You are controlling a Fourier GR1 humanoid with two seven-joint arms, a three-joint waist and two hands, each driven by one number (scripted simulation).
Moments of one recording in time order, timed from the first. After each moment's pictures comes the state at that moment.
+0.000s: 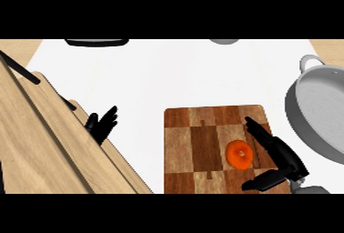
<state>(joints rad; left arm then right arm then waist) -0.09 0.26 -0.22 -1.35 0.15 -0.03 0.15 -0.02 -0.30 0.15 -1.29 -0.03 0.26 -0.14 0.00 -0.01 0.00</state>
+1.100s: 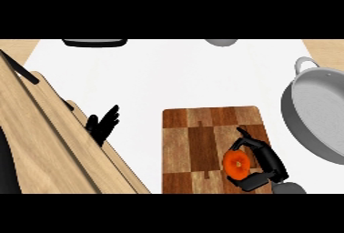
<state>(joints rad) -0.10 0.20 -0.17 -1.31 0.10 -0.07 0.11 -0.10 -0.19 0.11 -0.97 0.09 0.22 -0.58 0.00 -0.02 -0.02</state>
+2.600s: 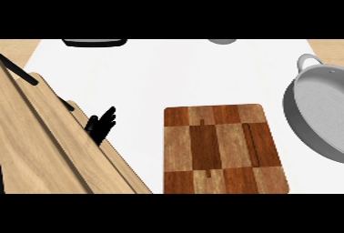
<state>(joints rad) -0.07 0.20 -0.14 -1.36 0.08 -0.09 0.14 0.45 -0.58 -0.58 -1.31 -0.15 -0.19 -0.49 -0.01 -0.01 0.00</state>
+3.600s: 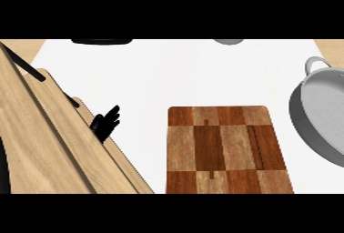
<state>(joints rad) -0.08 0.18 -0.13 -1.36 0.06 -0.13 0.15 -0.03 -0.88 -0.28 -1.34 0.22 -0.16 0.24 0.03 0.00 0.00</state>
